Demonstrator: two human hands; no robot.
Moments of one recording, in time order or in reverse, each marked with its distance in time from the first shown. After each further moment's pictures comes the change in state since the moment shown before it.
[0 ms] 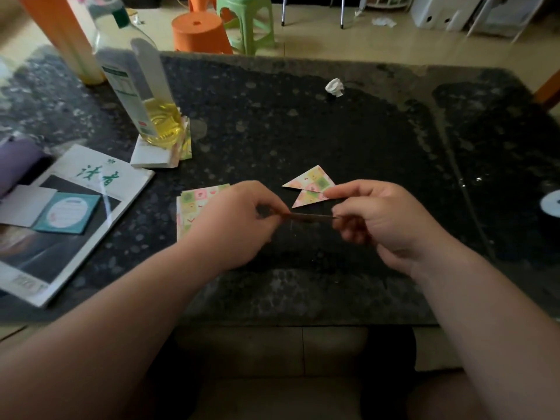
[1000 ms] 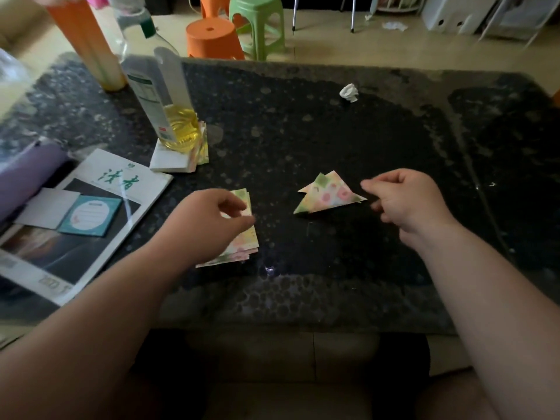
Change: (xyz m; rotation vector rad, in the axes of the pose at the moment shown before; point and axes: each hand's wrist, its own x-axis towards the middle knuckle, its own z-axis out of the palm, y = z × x) left_hand 0.004 -0.056 -0.032 0.029 0.090 -0.244; right_hand 0.054 0.002 0.000 -0.174 0.418 0.007
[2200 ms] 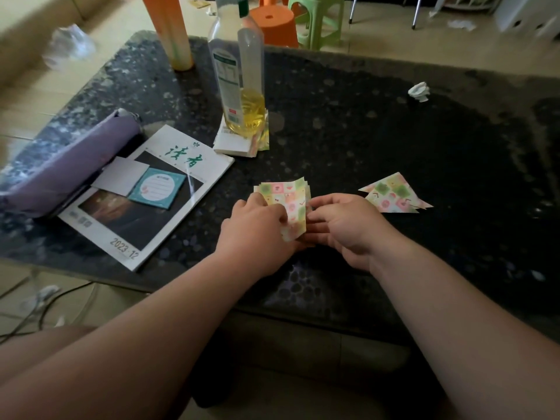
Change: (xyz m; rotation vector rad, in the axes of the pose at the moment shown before) left_hand -0.015 -0.037 0.015 0.380 -0.044 -0.060; right_hand -0.073 -0.029 0.124 0.251 -0.657 0.223
